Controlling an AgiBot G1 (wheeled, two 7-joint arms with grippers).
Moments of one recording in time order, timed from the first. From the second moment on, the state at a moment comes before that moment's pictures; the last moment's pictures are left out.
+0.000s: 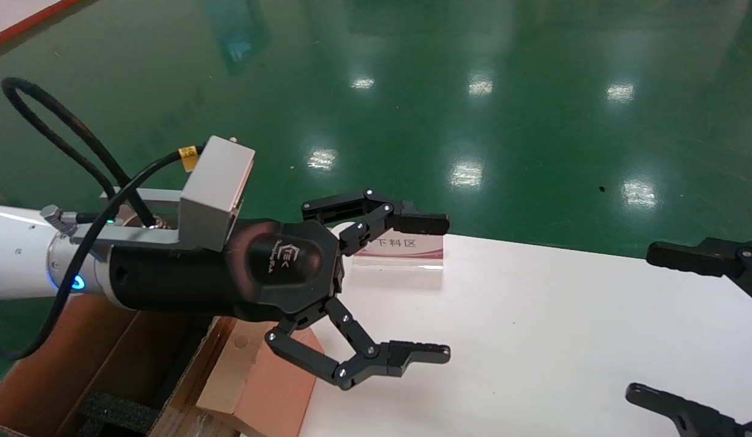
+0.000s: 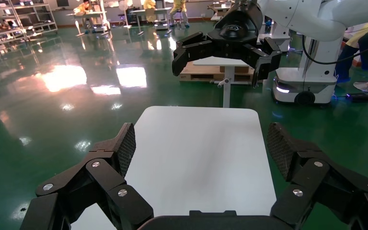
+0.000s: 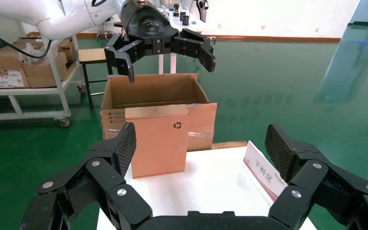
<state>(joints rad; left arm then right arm) -1.07 0.61 0.28 -1.28 0.73 1.50 -0.19 1.07 -0.61 -0.28 1.28 -0.73 -1.50 0.19</state>
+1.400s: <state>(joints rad) -1.45 0.58 0.59 -1.35 1.36 1.54 -0.80 1.08 -0.61 -0.28 1.28 -0.73 -1.50 0.19</state>
